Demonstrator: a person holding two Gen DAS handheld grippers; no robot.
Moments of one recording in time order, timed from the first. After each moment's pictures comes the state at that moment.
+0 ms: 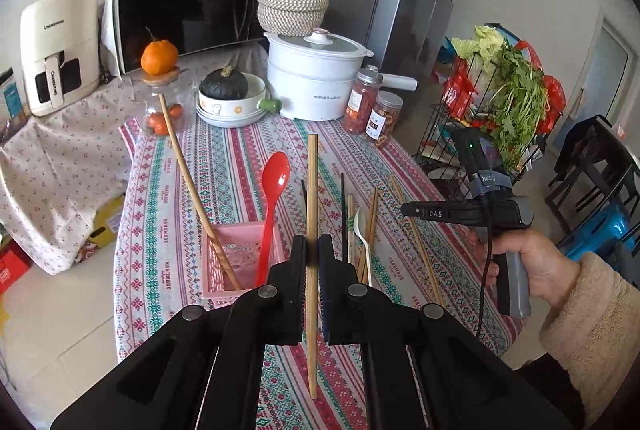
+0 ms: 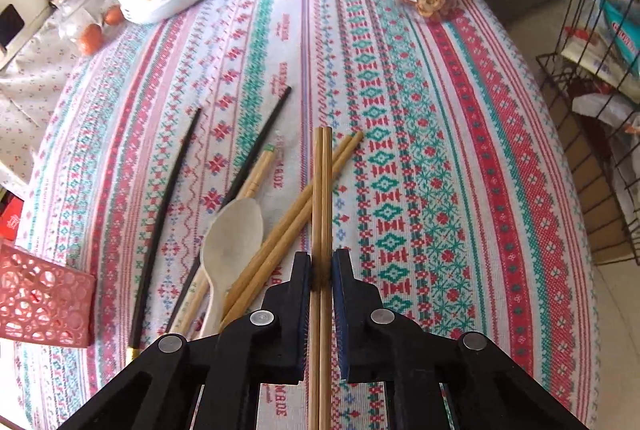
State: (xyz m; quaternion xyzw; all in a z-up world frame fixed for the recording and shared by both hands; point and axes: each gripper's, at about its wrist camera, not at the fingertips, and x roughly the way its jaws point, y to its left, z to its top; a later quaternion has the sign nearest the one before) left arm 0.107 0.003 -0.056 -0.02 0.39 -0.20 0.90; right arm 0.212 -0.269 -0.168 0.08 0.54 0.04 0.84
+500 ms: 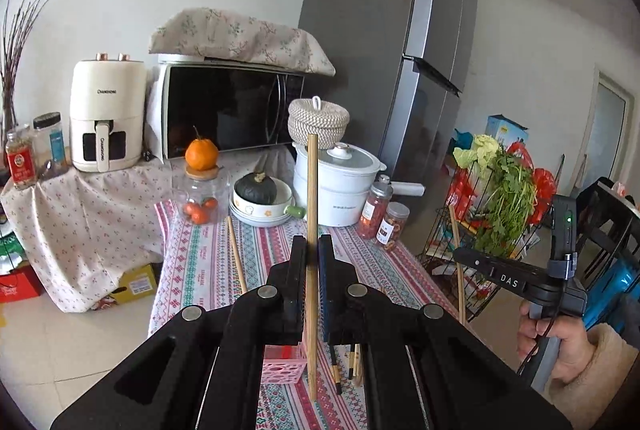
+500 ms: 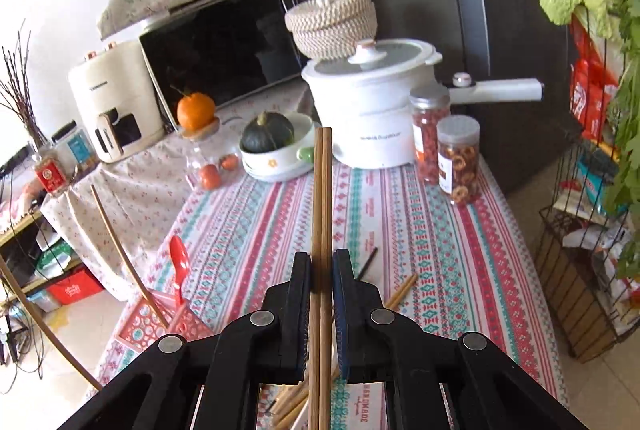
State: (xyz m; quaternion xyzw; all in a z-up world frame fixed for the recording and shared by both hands) left arm 0.073 0.047 0.018 -0.07 0.22 -0.15 0.96; right arm 0.120 -0.246 -0.031 0.10 0.31 0.09 0.94
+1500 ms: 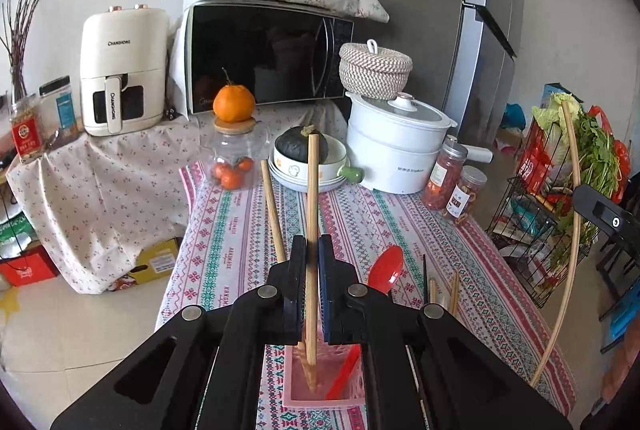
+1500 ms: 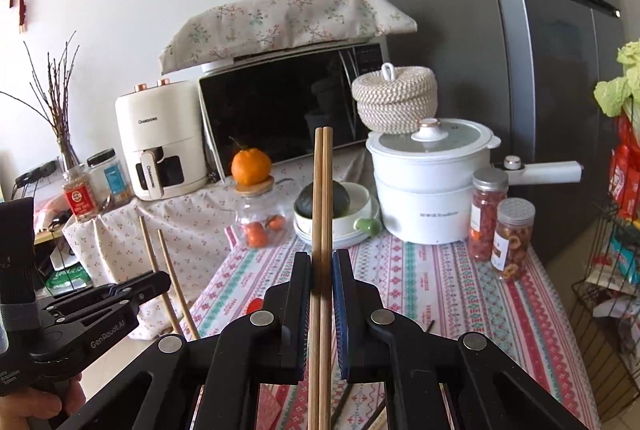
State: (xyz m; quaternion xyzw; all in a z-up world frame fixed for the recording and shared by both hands) left arm 0.171 0.038 -0.078 -0.04 0.30 -0.08 0.95; right arm 0.114 -0.178 -0.014 0.06 0.21 0.12 0.97
